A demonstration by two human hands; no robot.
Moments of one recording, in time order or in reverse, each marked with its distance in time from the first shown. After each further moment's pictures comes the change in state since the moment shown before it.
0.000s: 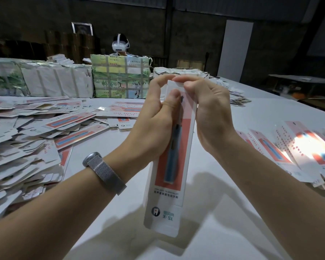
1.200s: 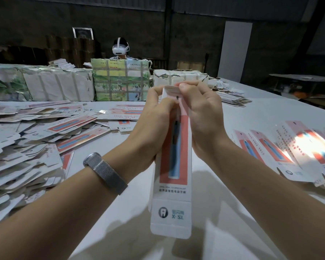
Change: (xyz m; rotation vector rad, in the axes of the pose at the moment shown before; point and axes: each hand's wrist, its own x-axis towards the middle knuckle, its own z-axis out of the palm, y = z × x) left_hand 0.004 0.009 0.005 -0.143 0.050 -0.223; right_hand -0.007 0.001 0.011 0.068 0.050 0.096
